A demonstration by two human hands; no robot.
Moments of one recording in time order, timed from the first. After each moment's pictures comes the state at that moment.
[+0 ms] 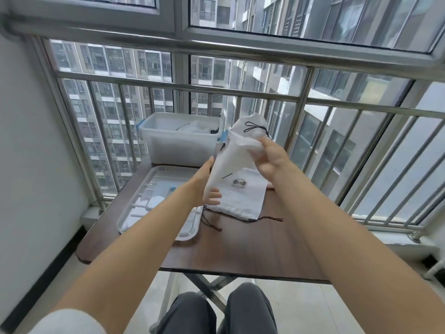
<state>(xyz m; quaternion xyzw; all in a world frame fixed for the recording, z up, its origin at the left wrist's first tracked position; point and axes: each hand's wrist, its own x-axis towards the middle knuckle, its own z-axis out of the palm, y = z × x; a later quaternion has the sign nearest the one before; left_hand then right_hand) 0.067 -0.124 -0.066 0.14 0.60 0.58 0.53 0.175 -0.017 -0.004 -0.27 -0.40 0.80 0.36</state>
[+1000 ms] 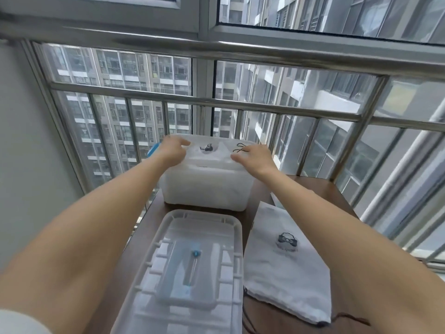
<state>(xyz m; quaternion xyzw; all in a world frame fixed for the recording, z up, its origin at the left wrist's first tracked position) -0.213 -0.045 -0.024 0.36 0.87 0.33 0.05 -0.051 0.087 -0.026 -0.33 -0.88 0.28 0.20</state>
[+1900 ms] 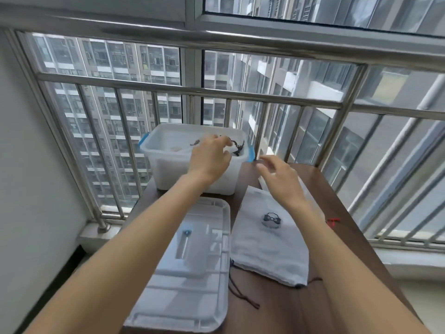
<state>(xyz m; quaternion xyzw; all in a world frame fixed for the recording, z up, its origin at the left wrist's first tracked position) -0.086 -0.032 -0.029 0.48 0.80 0.34 -0.07 0.062 0.052 -0.049 -0.33 -0.84 0.28 0.31</state>
